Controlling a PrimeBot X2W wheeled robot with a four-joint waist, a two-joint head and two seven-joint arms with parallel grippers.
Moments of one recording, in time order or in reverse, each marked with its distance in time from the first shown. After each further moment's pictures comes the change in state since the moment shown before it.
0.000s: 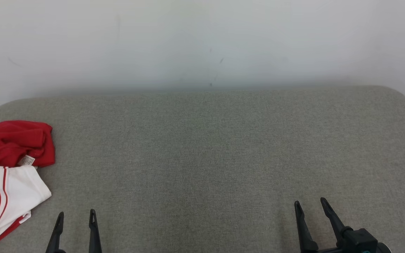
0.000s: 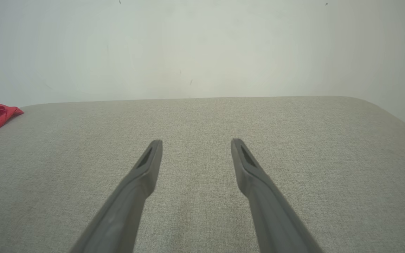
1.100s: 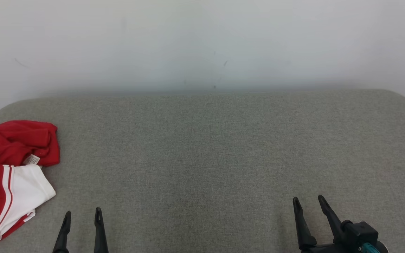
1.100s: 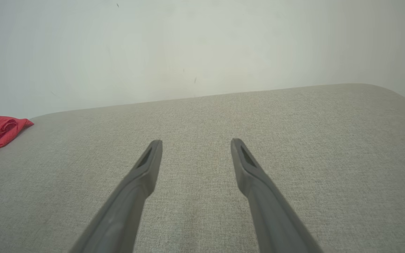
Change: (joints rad) left arm -0.017 0.028 -0.075 0.005 -0.145 0.039 0.015; right arm -0.027 0.001 0.011 0.005 0.094 0.000 0.060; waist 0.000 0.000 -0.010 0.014
